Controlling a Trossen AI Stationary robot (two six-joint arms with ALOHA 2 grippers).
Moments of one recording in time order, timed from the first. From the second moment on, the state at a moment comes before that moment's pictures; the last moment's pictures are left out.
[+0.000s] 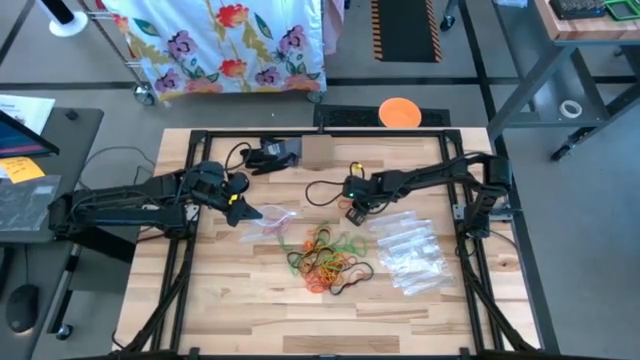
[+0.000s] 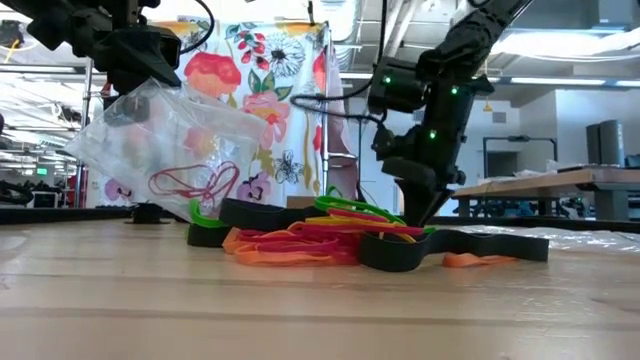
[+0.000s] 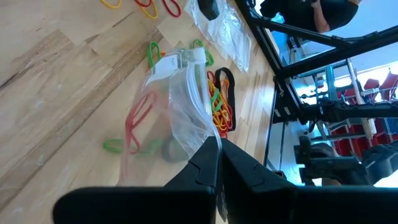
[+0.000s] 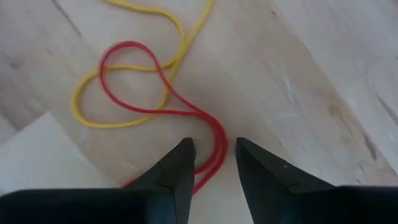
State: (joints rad) left arm 0.28 0.70 0.50 -0.34 0.42 -0.77; right arm -0.20 1.82 0.99 -0.46 0.21 0.42
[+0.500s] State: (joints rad) left arm 0.26 0.70 0.50 -0.34 0.41 -0.77; right arm -0.12 1.75 0.98 -0.52 0.24 0.43
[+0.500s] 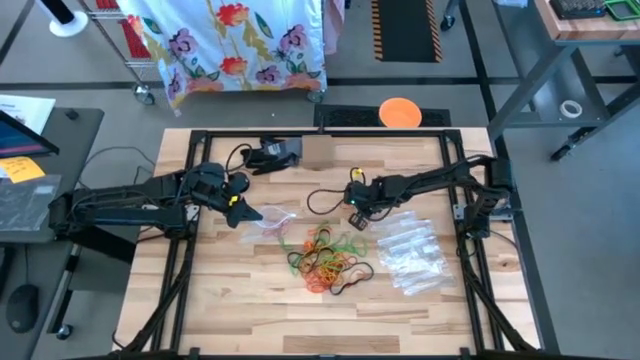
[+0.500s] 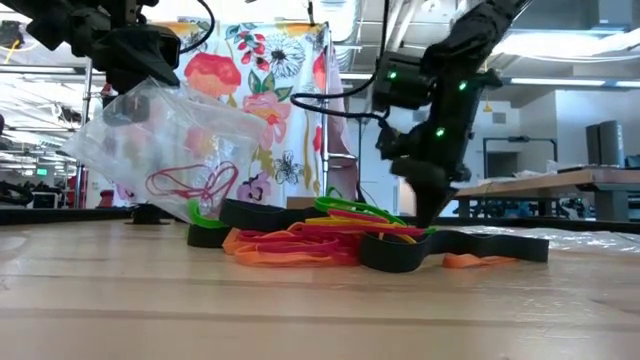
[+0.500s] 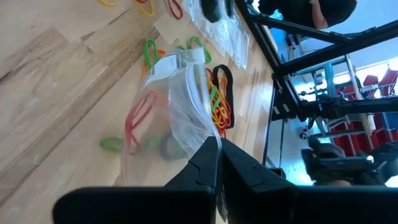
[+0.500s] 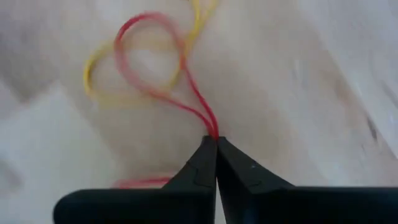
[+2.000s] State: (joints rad) left arm 0.15 0.70 0.50 -0.16 0.43 -0.93; right arm 0.12 2.02 1.39 0.63 0.29 -0.03
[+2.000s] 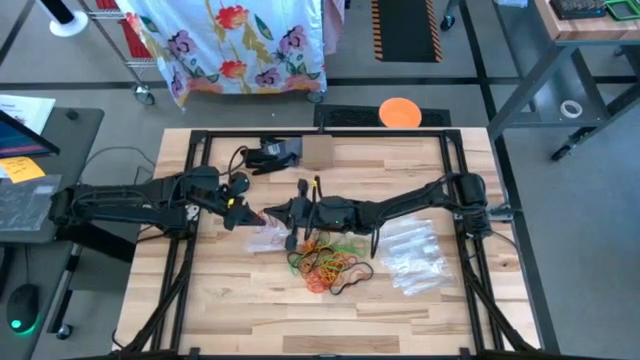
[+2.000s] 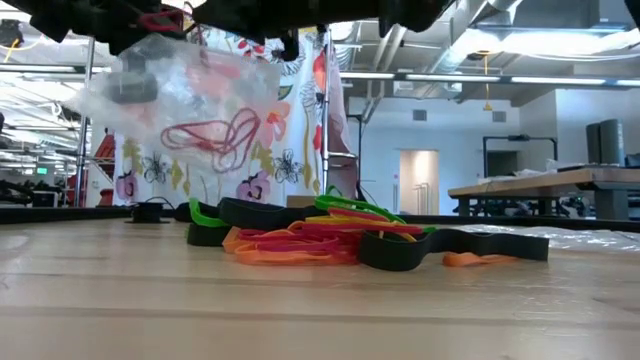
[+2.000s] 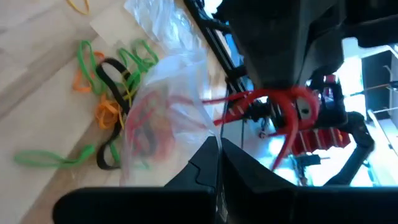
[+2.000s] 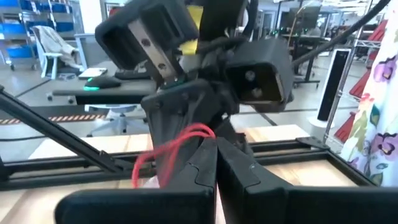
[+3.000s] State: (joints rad) left arm 0.14 0.70 0.50 -0.16 0.38 -0.94; right arm 0.19 2.01 1.52 0.12 0.69 0.16
